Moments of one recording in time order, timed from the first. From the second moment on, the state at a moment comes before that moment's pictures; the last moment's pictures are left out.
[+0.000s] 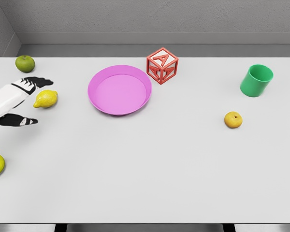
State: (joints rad) left arm -0.10 0.77 -0.04 -1.51 -0.34 -0.61 -0.29; right arm 0.02 0.00 -0.22 0.02 0.08 -0.06 -0.08
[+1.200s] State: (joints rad) left arm -0.36 0.80 -0.28 -1.34 -0.45 -0.61 -0.39; right arm 0.02 0.00 -0.22 0.02 0.08 -0.06 -0.08
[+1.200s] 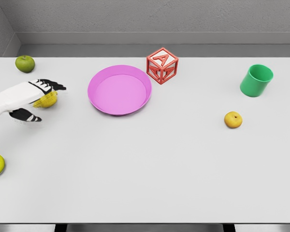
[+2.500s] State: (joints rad) left arm -0.52 0.72 -0.45 -1.14 -0.52 -0.42 -0.38; right arm 0.02 0.00 -0.22 0.02 0.08 -0.06 -0.08
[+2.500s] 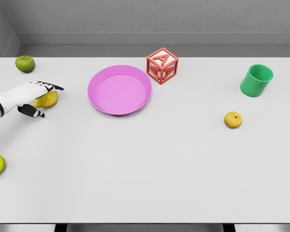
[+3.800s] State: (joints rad) left arm -0.54 0.73 -0.45 -1.19 -0.55 -0.47 -0.38; right arm 0.02 0.00 -0.22 0.02 0.08 -0.06 -0.08
